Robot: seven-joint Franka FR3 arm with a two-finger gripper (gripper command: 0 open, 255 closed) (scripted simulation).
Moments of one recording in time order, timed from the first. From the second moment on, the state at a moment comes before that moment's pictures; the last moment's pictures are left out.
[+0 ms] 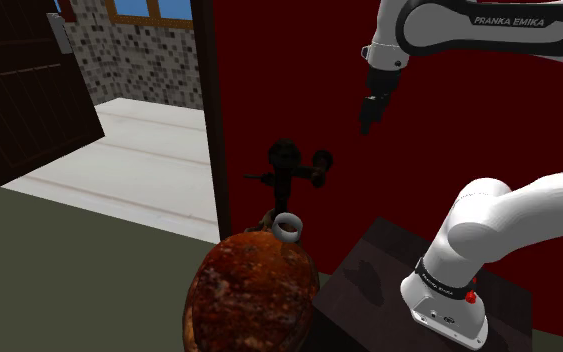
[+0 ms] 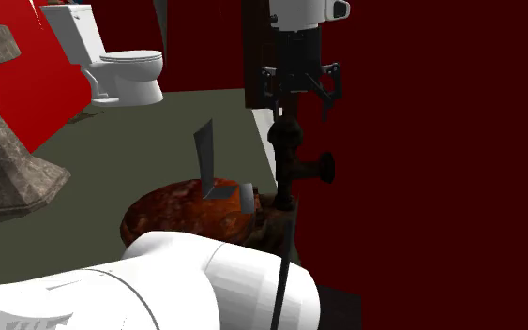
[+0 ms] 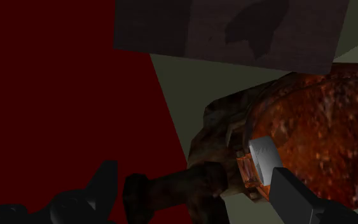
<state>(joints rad) -0.01 -0.78 -0.04 -2.36 -0.12 1.60 -0.10</state>
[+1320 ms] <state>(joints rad) 0.12 -0.48 0.04 -2.64 -0.03 2.23 -0.03</state>
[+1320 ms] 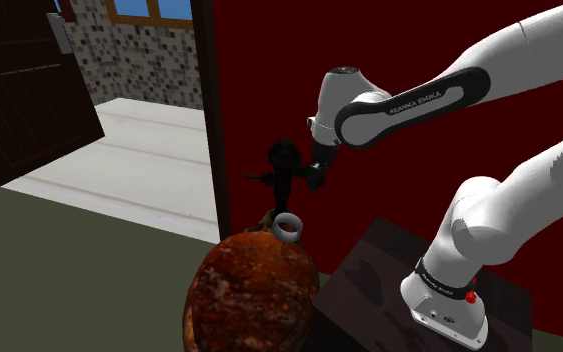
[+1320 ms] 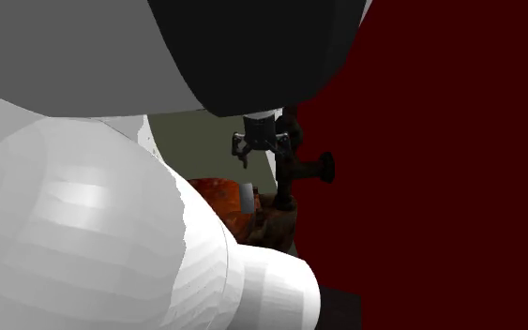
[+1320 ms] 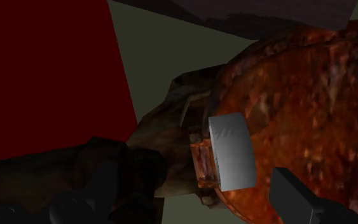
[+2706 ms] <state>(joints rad) 0.21 0.00 0.06 -2.63 -0.04 2.74 0.03</state>
